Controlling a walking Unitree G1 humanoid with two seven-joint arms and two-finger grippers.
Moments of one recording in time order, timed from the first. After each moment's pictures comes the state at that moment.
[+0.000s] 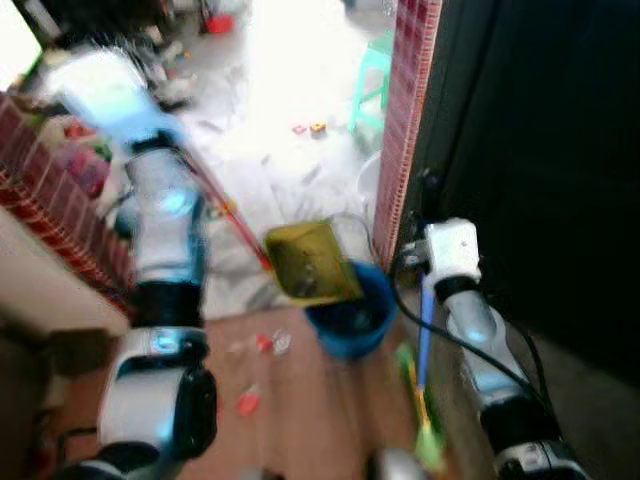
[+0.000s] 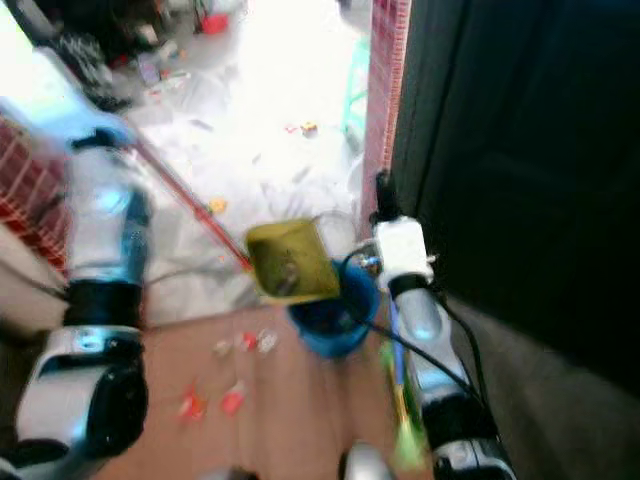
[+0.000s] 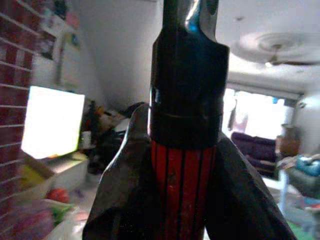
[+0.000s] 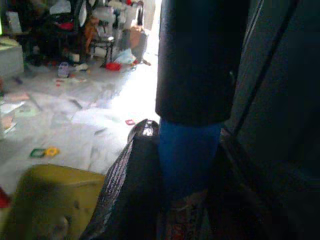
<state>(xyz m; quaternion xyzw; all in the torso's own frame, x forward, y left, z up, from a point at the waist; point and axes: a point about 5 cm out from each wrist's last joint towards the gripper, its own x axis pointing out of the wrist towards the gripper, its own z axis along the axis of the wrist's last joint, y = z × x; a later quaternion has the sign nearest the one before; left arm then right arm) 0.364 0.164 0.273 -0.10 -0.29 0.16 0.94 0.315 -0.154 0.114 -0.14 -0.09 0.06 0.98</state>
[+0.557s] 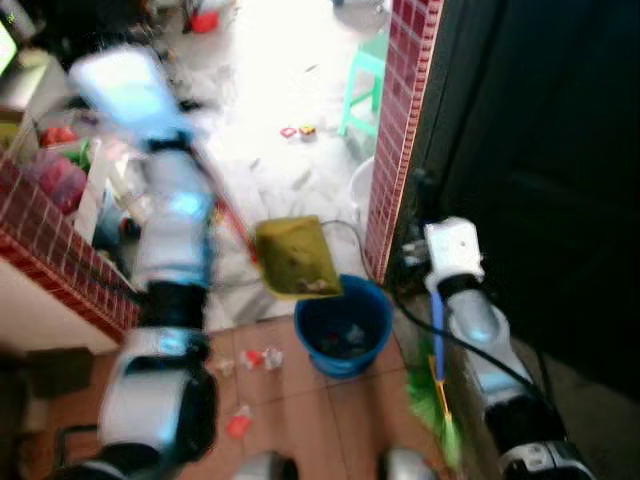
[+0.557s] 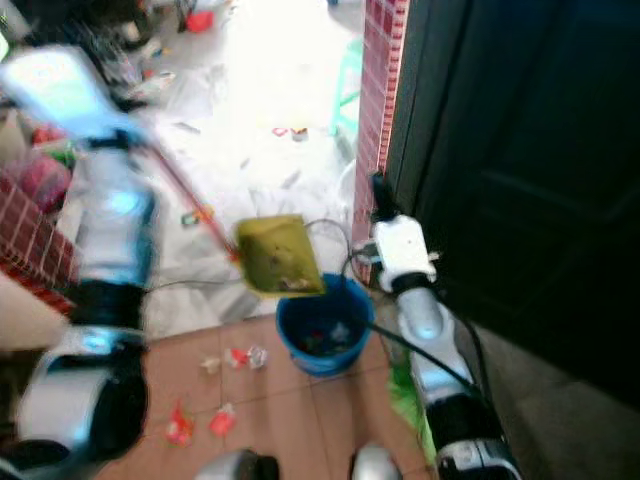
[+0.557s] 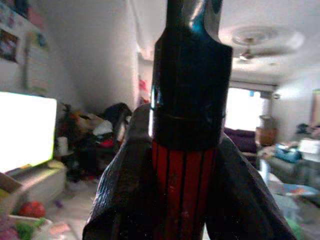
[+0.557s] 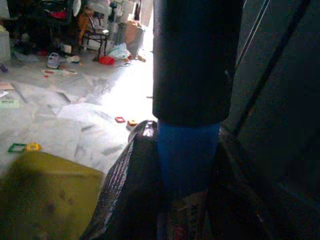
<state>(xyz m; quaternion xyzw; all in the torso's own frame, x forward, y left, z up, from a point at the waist) 0.363 0.145 0.264 -0.07 -0.29 0.12 0.95 0.314 -0.157 0.115 -0.16 -0.10 0.06 0.98</state>
